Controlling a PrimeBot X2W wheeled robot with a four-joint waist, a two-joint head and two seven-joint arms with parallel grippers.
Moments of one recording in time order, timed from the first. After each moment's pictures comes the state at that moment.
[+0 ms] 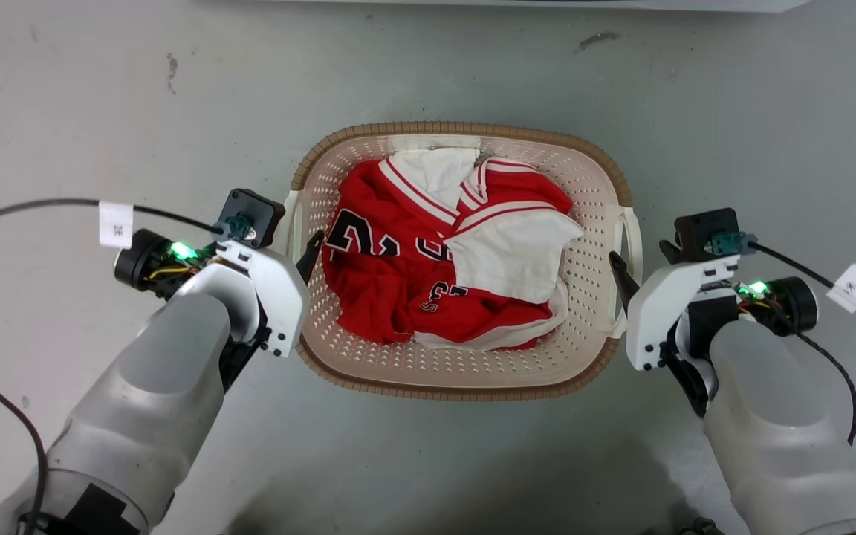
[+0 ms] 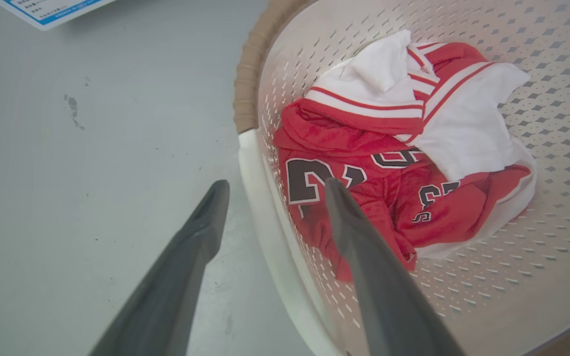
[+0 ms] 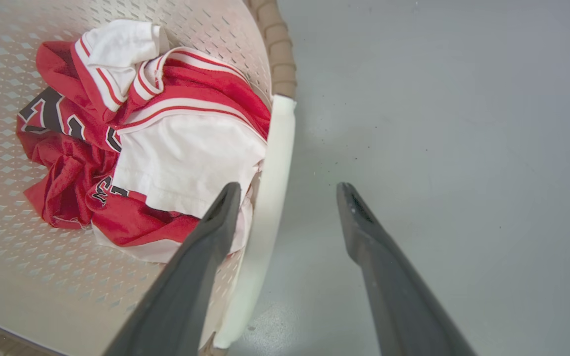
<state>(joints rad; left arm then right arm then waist) -0.88 0.29 -0.77 1.00 -0.51 -0.13 -0.12 -0.69 -0.05 0.08 0.93 0.02 0.13 0.01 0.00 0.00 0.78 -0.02</state>
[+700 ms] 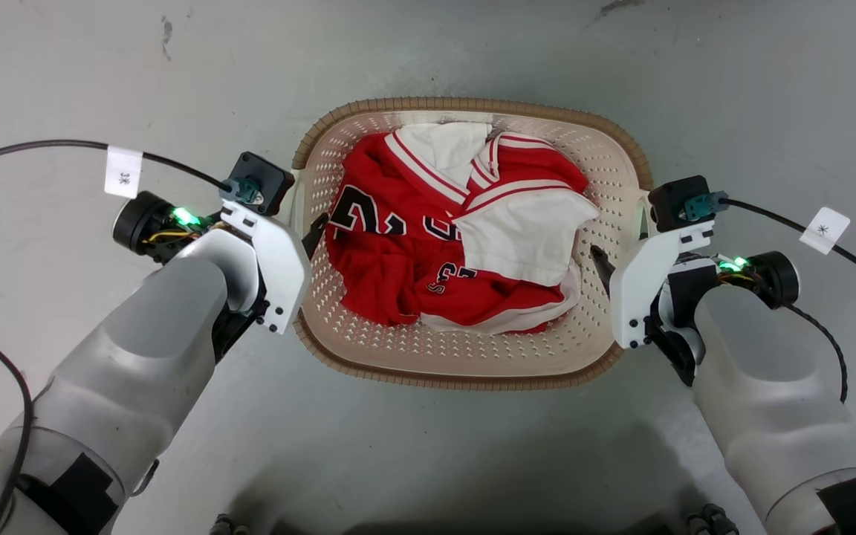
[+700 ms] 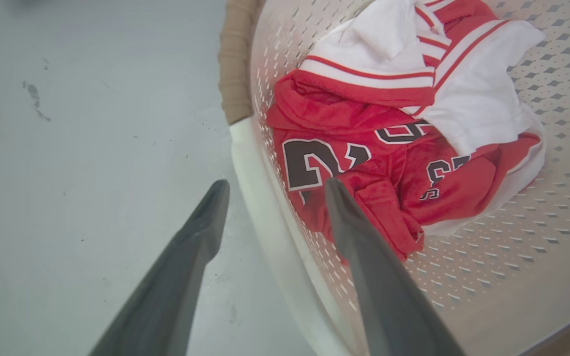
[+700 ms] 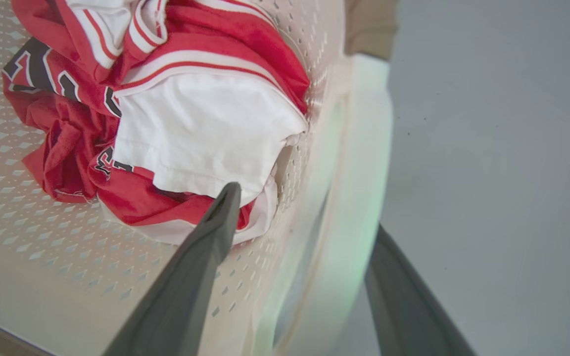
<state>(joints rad) -1.01 0.36 -1.08 0.97 -0.76 -0.13 -0.04 -0.85 -0.05 0.23 1.12 0.16 0.13 0.10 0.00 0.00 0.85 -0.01</state>
